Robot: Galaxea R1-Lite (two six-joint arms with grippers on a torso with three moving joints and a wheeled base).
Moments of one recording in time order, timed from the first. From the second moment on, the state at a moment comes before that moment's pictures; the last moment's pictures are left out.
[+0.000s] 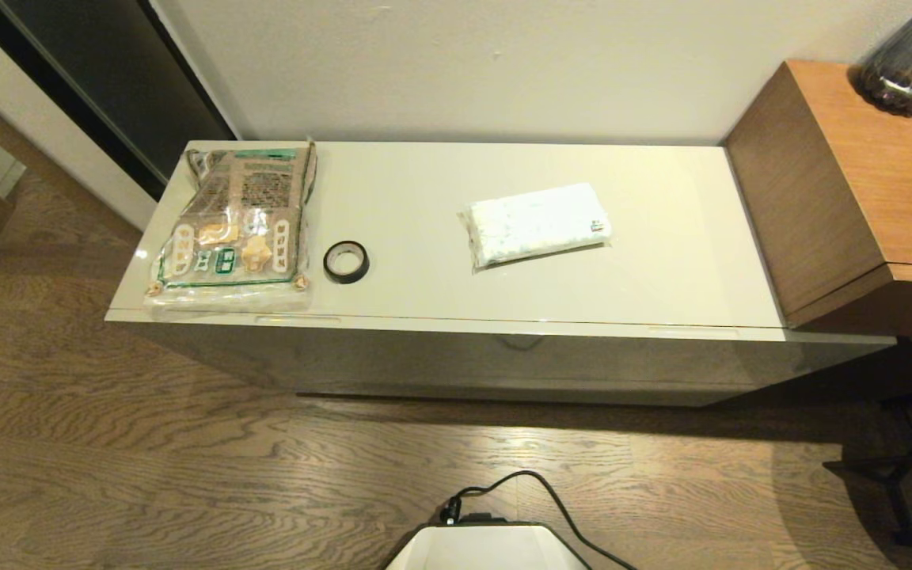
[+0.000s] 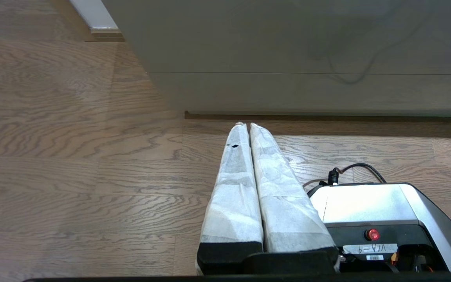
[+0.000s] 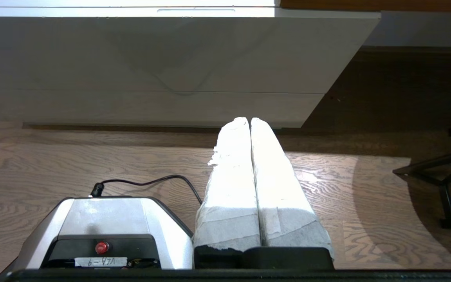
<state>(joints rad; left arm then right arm) 0.00 0.00 0.00 0.00 -0.01 0.01 0.00 0.00 0.00 0.00 0.00 0.00</state>
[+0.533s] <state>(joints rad) 0.00 0.00 0.00 0.00 -0.01 0.00 0.00 0.00 0.00 0.00 0.01 -0.05</state>
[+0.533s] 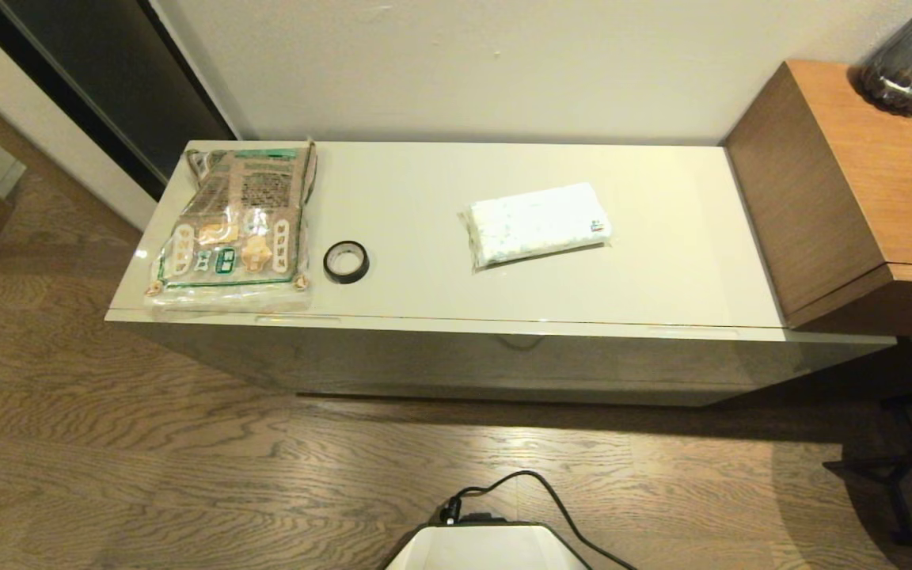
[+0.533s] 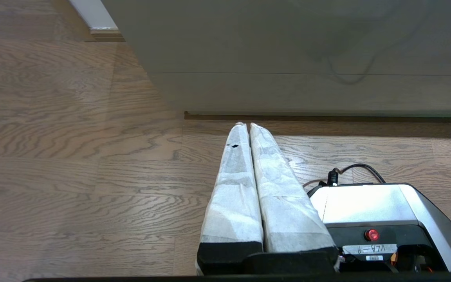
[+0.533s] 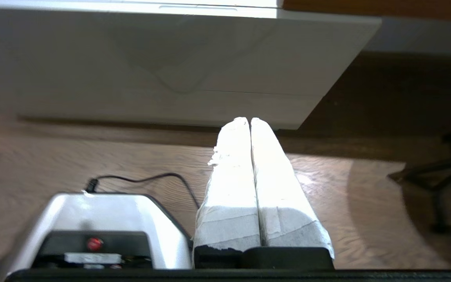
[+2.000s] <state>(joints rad) 0.00 0.00 0.00 0.00 -0.01 0.00 0.00 0.16 -0.30 0.09 0.03 0.00</state>
